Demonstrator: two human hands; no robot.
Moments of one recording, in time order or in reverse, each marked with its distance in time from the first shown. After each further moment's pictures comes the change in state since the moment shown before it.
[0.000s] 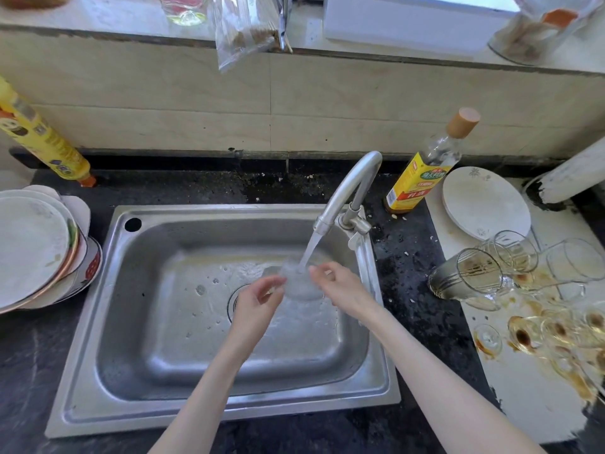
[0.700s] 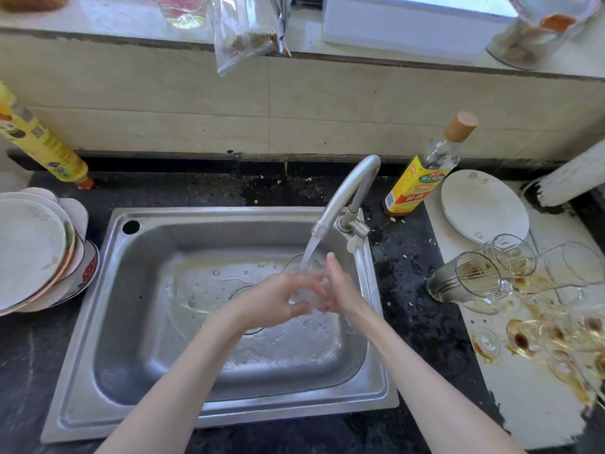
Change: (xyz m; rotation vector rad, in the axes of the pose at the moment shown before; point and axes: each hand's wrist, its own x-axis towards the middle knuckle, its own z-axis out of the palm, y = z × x) left_hand 0.017 0.061 0.002 0.713 -0.709 0.309; right_hand 0.000 -0.004 0.006 0.435 -0.066 0.029
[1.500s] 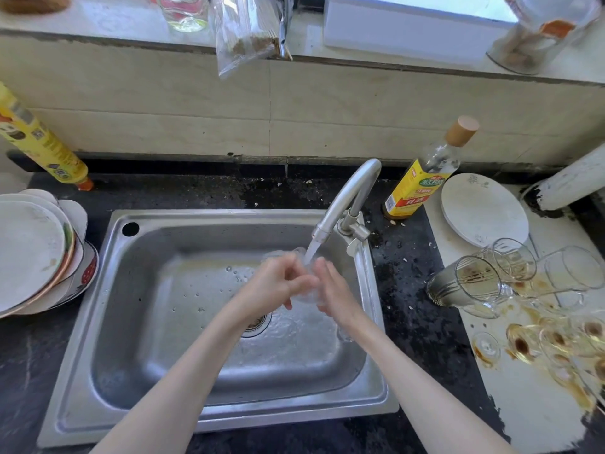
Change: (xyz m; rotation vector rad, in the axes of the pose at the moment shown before) left_hand 0.007 0.003 -0.005 -0.366 0.298 -0.124; right_hand -0.002 0.002 0.006 -0.027 -0.002 -0.135
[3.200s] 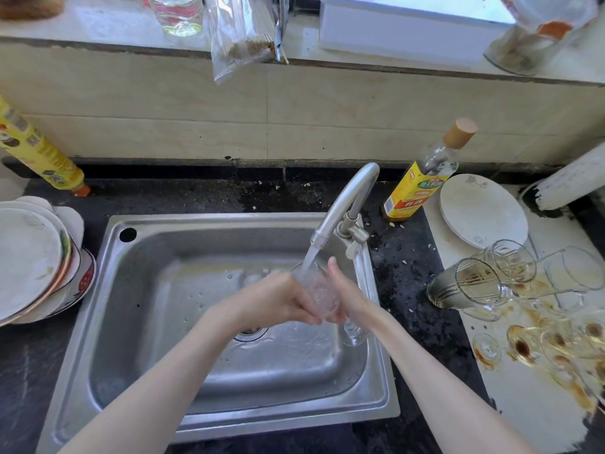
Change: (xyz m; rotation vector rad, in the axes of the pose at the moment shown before) left_hand 0.003 -0.001 -0.009 0.477 -0.373 0.087; right_hand 0.016 0.008 -0.024 0.091 -0.215 0.201
